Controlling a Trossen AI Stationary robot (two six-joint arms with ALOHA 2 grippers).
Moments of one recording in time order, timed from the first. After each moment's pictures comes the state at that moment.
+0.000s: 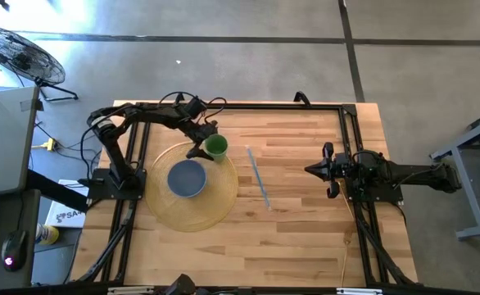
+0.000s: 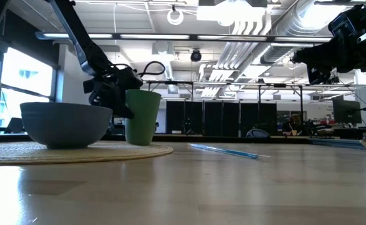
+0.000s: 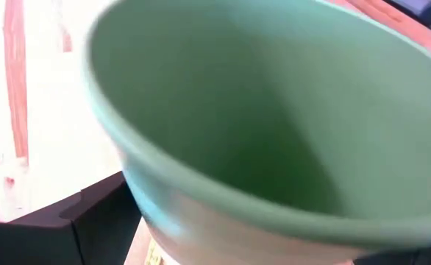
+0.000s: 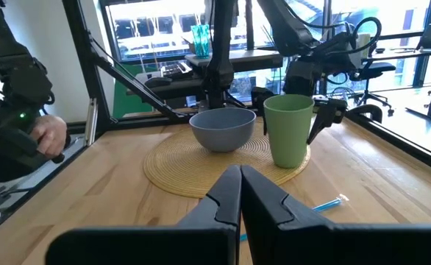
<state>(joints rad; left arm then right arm) 0.75 1.75 0.86 -0.18 0.96 0.89 -0.07 0.11 0.01 0.11 -0.06 0.10</state>
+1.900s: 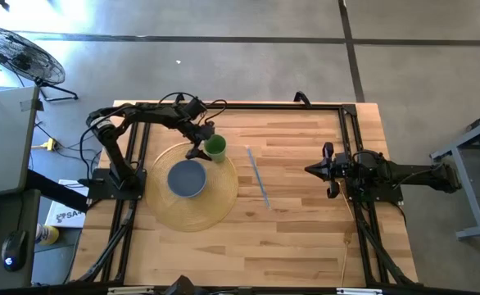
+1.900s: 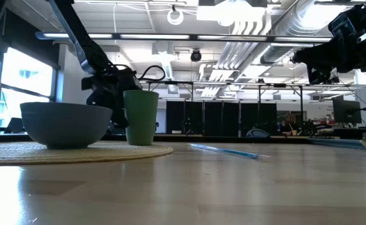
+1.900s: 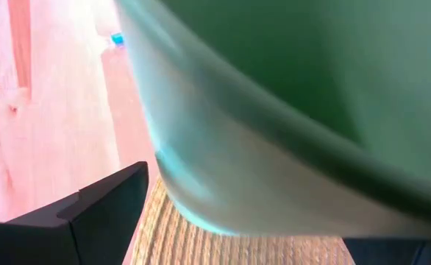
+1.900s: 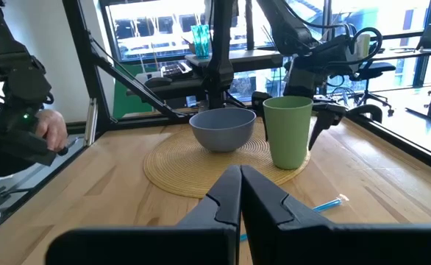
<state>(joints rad) 0.75 1.73 0.86 -0.27 0.81 0.86 -0.07 0.11 0.01 0.11 -0.06 0.10</state>
